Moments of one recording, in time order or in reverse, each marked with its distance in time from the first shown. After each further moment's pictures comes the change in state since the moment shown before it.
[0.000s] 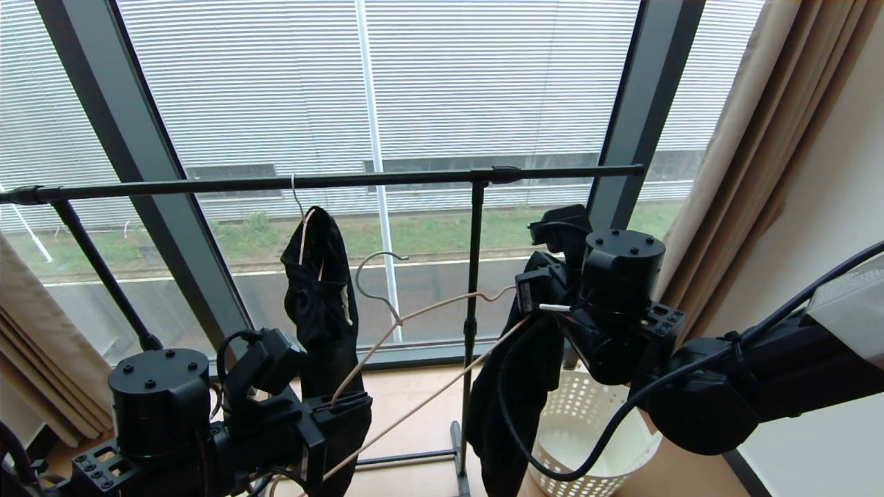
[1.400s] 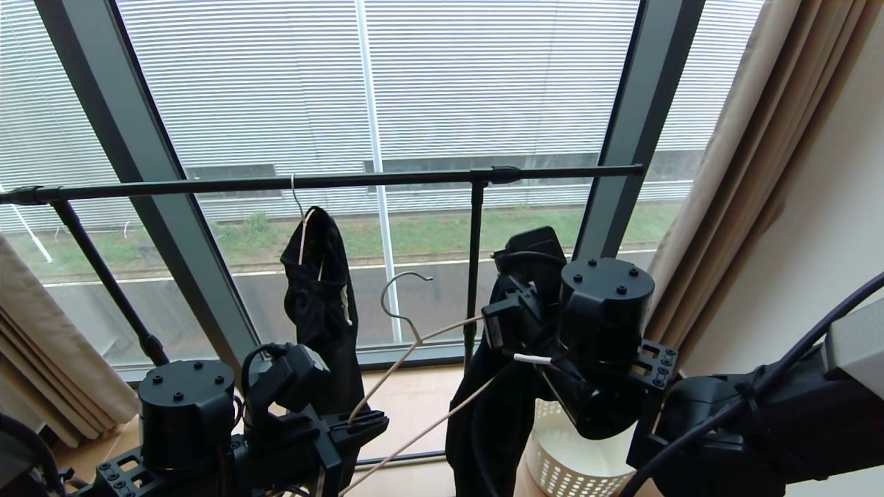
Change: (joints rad) left arm -0.074 0.037 0.006 0.000 0.000 0.001; right arm 0.172 -0.038 0.059 -0.010 -0.037 0.000
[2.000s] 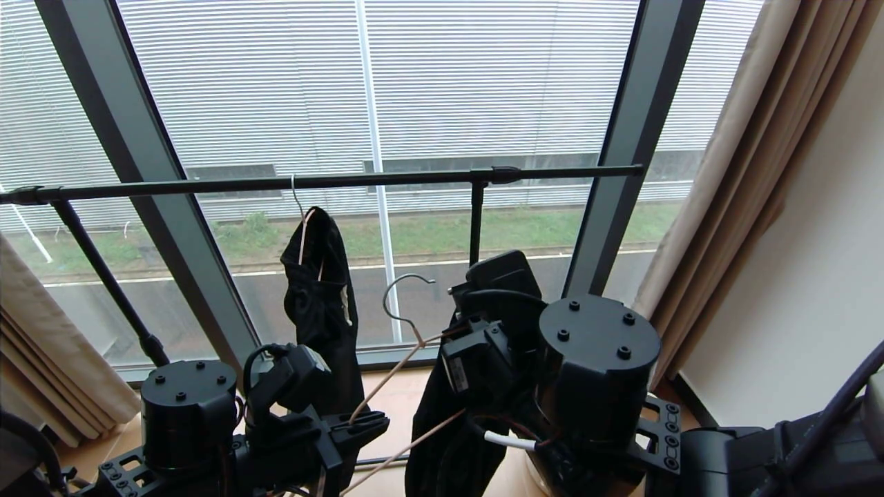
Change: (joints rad) left arm 0.000 0.006 -0.001 0.000 0.000 0.000; right arm 0.190 -0.026 0.017 -0.018 -0.079 0.000
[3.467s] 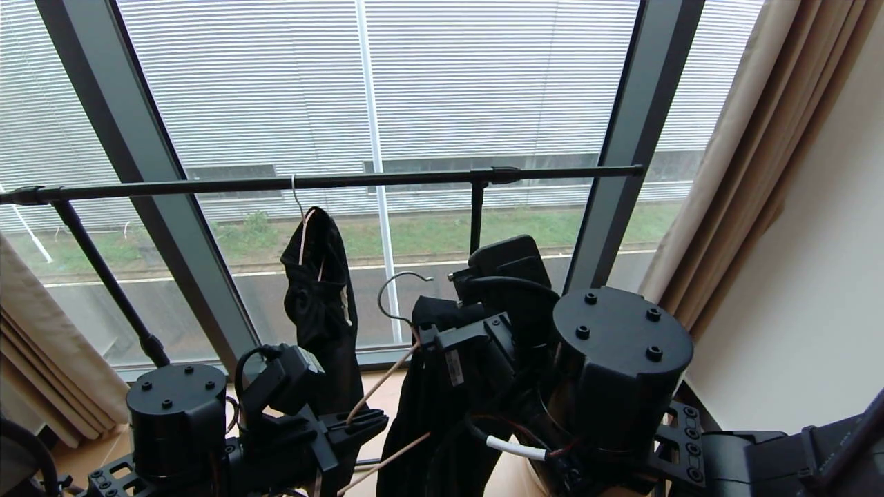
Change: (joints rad) left arm -0.003 0.000 0.030 -0.071 0.000 0.000; right arm 0.023 -0.030 -0.023 -0.005 -0.032 0.004
